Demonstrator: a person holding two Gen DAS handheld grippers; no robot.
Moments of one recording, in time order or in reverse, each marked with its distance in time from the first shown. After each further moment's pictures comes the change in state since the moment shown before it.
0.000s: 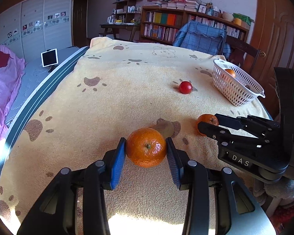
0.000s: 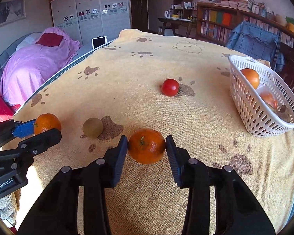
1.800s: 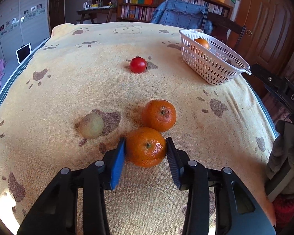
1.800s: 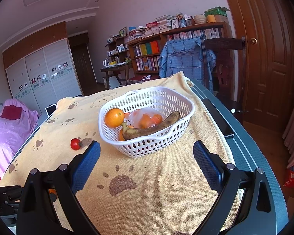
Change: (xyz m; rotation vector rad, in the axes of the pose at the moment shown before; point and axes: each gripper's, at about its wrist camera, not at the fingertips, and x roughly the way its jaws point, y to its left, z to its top) left arm 0.051 -0.072 0.004 0.081 0.151 -0.117; right arm -0.106 -0.141 -0.039 0.374 -0.372 -0.270
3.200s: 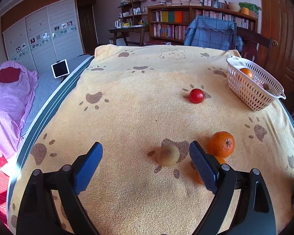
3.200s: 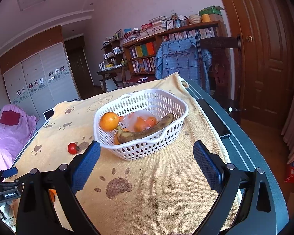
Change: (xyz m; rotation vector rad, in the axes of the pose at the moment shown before) left arm -0.030 0.047 0.014 -0.020 -0.138 0.272; right arm 0.001 -0.007 0.005 0.023 -0.008 -0.011
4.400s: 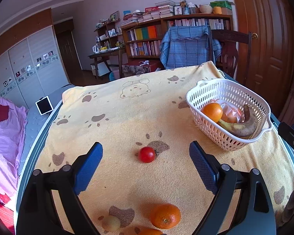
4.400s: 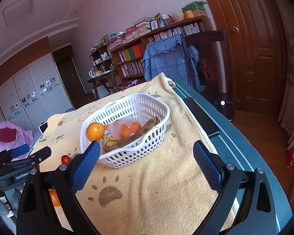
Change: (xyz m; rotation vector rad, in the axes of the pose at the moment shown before) left arm 0.021 -0.097 0.081 0.179 -0.139 -0.039; right arm -0.002 -0.022 0.006 0.113 -0.021 -0.050
